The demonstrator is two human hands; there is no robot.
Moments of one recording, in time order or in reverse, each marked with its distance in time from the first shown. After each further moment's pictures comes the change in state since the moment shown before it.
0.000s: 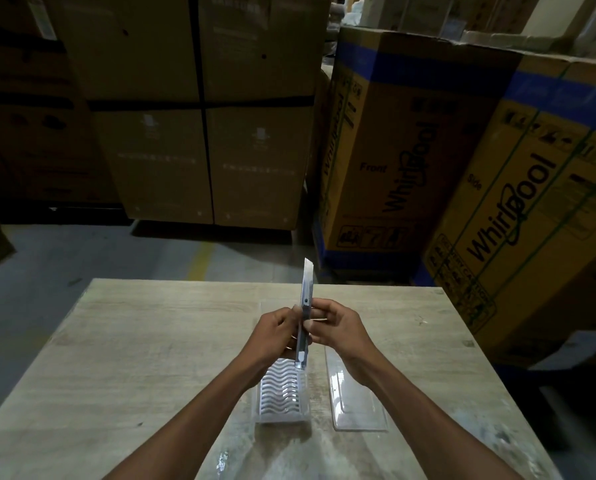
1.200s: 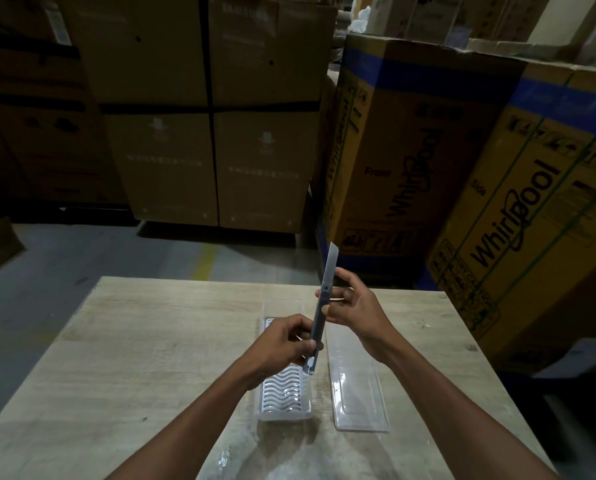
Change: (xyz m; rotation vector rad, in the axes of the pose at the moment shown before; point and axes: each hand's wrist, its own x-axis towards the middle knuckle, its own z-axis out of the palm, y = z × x) left_hand -0.013 -0.003 -0.004 0.154 -0.180 0.106; right_hand 0.015 -0.026 -0.024 -0.142 0.023 -0.065
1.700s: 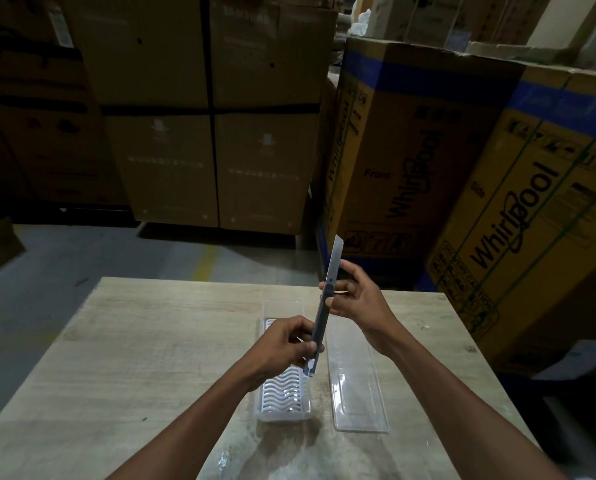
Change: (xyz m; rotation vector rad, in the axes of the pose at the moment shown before) left_hand -0.004 0.003 0.003 0.037 0.006 0.010; right_hand 0.001 -0.013 -0.008 0.015 0.008 -0.034
